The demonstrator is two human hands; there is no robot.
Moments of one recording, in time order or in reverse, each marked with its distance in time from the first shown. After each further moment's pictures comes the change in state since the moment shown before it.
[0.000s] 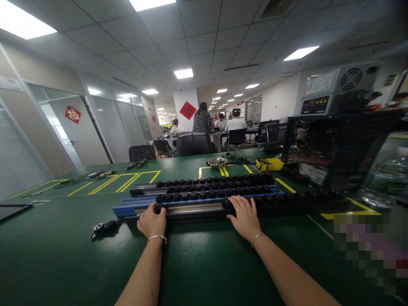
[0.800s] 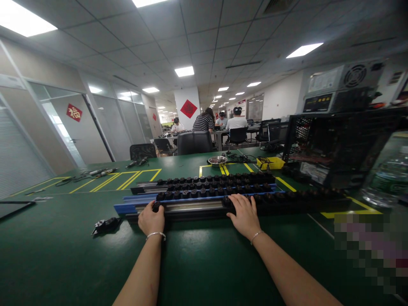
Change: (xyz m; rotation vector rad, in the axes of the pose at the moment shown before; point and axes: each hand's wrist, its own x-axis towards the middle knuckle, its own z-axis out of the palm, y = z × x) left_hand 0.007 -0.012 0.009 -0.070 0.025 0.019; right_hand 0.000 -0.001 -0.002 0.010 0.006 0.003
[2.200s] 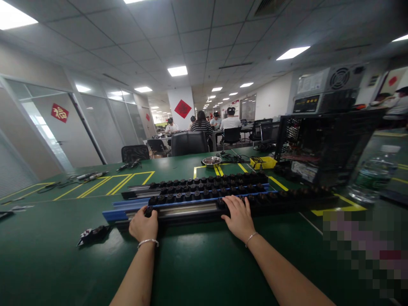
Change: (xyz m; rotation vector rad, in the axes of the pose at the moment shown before) left_hand 0.000 0.005 0.000 -0.008 0.005 -0.048; right_hand -0.001 -0.002 -0.002 0.028 0.010 0.009
